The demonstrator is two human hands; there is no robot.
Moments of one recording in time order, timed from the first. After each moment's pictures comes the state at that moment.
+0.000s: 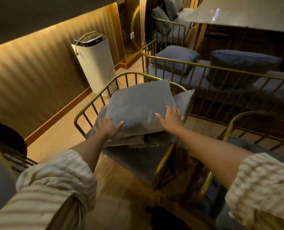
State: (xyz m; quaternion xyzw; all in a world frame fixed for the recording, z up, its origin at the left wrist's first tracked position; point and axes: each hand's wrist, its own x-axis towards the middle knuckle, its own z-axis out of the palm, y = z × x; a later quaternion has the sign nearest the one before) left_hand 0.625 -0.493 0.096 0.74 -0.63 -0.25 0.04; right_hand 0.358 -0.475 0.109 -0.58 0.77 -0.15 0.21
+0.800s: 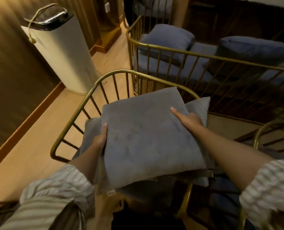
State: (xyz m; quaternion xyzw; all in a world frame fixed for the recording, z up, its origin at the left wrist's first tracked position) left_hand 0.674 -0.751 -0.016 0.71 -0.28 -0.63 0.17; right_hand 0.328 -0.699 0.062 -0.24 0.85 -0.24 0.40
